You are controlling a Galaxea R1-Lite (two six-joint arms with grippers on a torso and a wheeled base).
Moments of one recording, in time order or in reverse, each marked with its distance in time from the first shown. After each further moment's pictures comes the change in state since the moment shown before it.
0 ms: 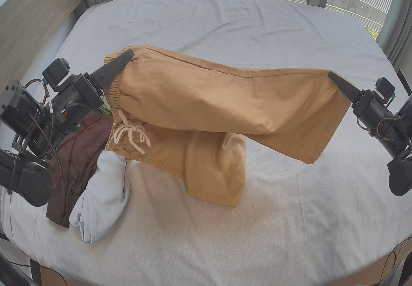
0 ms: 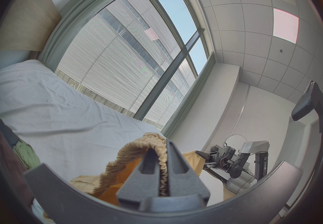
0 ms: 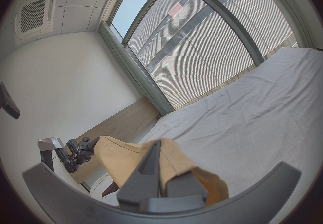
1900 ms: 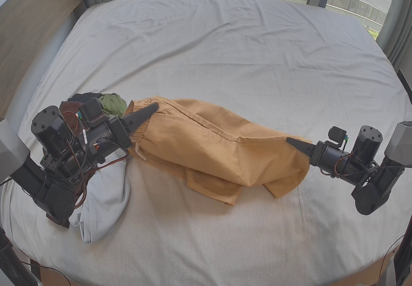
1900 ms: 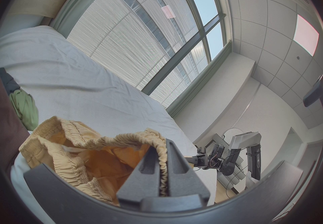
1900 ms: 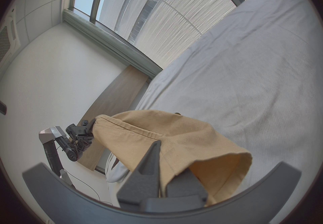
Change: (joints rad) left arm -0.027 0.184 0.080 -0.001 -0.027 0.012; right arm 0.077 0.354 0.057 -0.004 0.055 0.027
